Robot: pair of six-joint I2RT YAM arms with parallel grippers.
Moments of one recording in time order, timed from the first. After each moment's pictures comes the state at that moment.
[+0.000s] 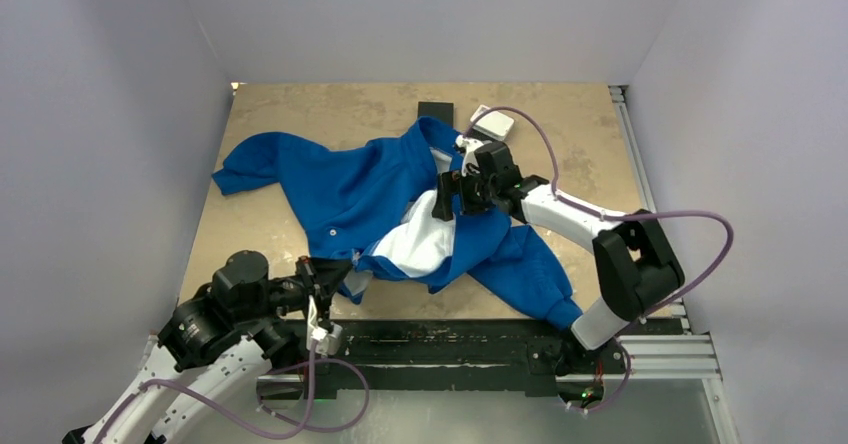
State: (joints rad) left arm -0.74 0.27 0.67 -0.78 0.42 1.32; right arm 0.54 1.58 1.00 -0.17 -0.27 0.30
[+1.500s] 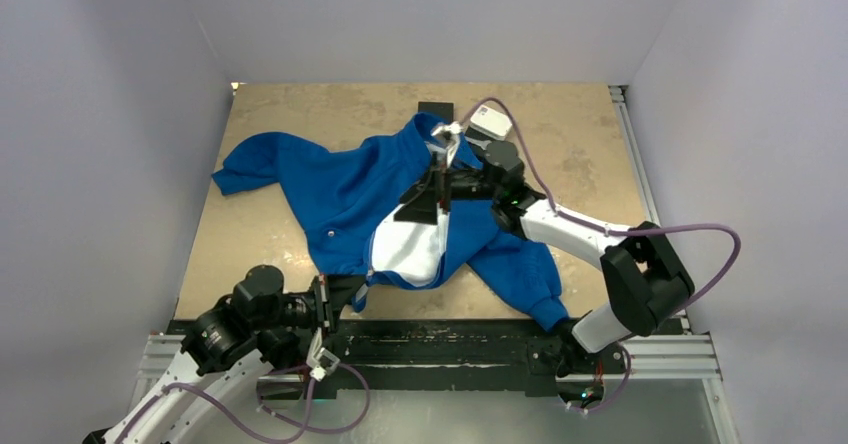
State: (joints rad) left arm -0.74 0.12 0.44 -0.75 0.54 1.85; right arm 0.58 1.52 0.86 0.72 -0.91 0.78
